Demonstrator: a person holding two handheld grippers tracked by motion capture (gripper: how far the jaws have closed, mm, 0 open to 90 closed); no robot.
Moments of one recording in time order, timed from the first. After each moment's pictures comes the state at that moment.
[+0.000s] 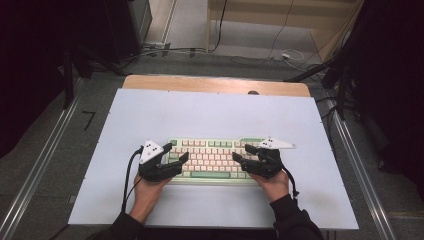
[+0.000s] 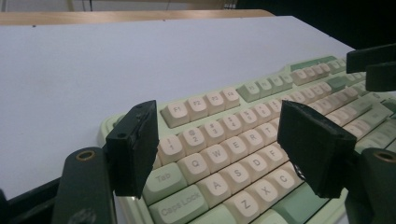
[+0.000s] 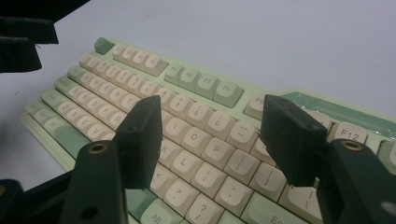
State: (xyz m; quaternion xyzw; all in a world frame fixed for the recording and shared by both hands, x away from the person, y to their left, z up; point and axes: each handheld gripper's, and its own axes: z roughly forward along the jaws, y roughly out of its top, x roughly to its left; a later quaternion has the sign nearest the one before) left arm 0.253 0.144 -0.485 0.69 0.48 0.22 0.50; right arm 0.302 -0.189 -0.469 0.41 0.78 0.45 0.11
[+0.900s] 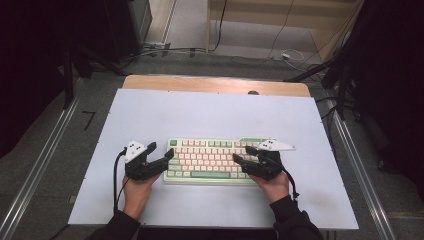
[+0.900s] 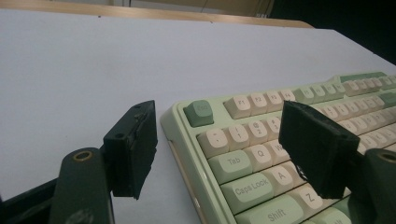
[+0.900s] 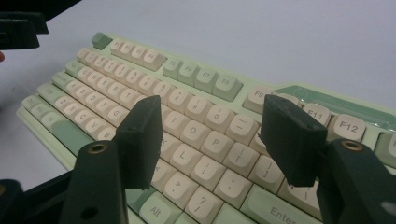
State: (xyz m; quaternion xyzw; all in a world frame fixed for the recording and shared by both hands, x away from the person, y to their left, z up) left arm 0.254 0.175 -0.493 0.65 0.53 0.23 0.50; right arm 0.299 -0.190 -0.471 0.41 0.78 0.45 0.12
